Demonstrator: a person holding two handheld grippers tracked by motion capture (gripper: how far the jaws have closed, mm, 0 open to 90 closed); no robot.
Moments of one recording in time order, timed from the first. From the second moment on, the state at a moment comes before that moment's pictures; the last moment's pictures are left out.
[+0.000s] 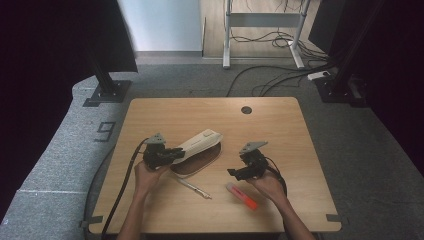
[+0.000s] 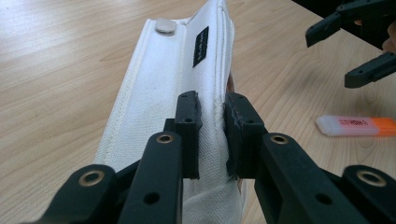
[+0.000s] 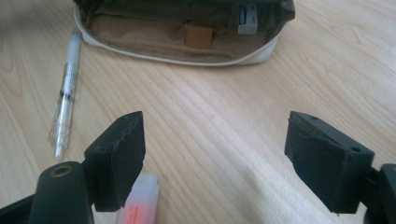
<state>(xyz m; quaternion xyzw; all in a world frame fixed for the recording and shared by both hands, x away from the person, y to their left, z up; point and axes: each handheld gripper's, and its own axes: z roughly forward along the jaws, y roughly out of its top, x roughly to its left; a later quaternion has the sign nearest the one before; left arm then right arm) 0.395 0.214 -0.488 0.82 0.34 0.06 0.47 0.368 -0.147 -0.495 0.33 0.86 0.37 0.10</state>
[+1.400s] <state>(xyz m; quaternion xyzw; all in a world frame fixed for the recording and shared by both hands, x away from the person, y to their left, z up) 0.394 0.212 -0.488 0.82 0.34 0.06 0.46 0.285 -0.178 -0.534 0.30 0.89 0.35 0.07</state>
